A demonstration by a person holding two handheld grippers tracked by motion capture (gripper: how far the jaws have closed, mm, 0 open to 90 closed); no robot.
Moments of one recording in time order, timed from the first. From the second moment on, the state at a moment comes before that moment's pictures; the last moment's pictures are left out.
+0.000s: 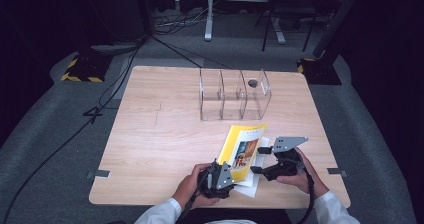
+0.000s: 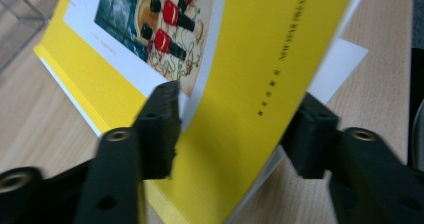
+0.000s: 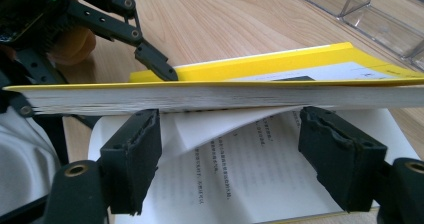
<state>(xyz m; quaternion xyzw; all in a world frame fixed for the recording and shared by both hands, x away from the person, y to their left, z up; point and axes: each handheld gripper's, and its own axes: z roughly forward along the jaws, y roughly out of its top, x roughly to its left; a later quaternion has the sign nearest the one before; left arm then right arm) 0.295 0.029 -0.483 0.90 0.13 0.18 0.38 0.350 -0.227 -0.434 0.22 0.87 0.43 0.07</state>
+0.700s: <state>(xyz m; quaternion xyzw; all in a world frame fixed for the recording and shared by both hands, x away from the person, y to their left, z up) 0.305 0.103 -0.466 0.90 0.14 0.14 0.39 0.341 -0.203 -0.426 0.09 0.89 0.44 0.11</state>
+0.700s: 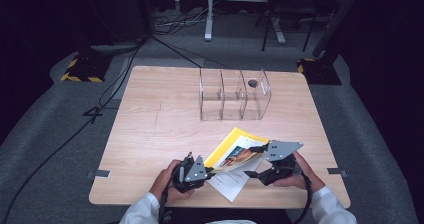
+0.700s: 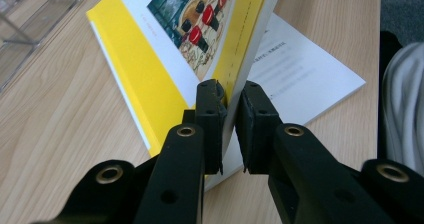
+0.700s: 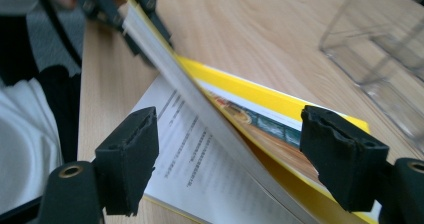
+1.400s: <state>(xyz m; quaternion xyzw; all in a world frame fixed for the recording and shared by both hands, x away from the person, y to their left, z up) 0.326 0.182 -0.472 0.88 0.18 0.10 0.42 0.372 -0.187 -0.474 0.07 0.90 0.38 0.18</state>
